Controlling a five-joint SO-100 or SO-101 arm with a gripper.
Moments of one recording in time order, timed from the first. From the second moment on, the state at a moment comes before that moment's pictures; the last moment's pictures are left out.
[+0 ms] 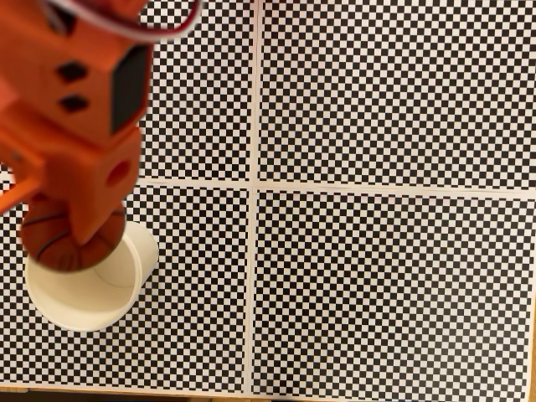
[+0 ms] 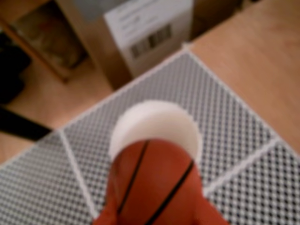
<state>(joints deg) 23.3 96.8 80.0 59.1 -79.5</state>
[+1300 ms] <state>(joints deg) 22.7 75.8 55.7 63.5 -80.1</state>
